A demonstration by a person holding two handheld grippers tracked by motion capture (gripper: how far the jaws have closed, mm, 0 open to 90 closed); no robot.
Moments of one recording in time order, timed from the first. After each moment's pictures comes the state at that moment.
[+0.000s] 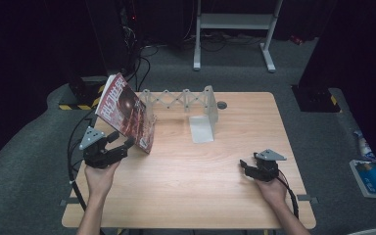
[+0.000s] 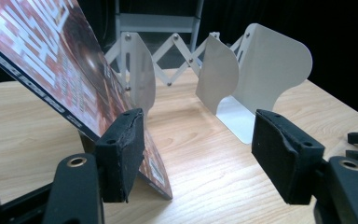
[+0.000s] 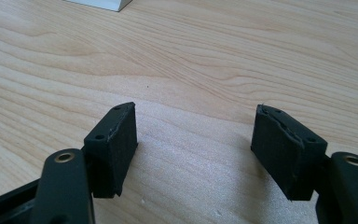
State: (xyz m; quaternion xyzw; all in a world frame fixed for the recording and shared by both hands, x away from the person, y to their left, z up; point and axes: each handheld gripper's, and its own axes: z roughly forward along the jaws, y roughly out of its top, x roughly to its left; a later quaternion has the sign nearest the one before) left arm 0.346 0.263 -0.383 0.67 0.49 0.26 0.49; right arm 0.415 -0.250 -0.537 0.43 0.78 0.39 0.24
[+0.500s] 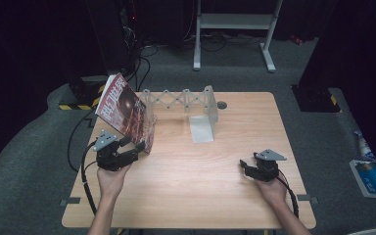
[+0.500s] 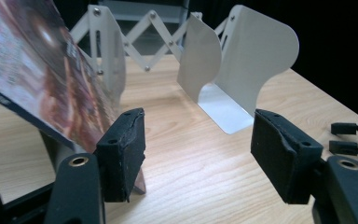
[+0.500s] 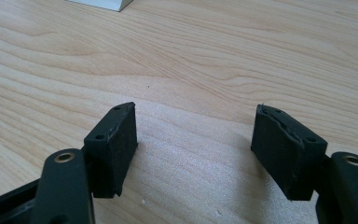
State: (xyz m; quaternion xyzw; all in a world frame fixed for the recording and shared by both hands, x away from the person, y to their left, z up) left arm 0.352 0.239 -0.403 0.68 0.49 0.23 0.50; right arm 0.415 -0.250 -0.537 0.43 0.78 0.39 0.24
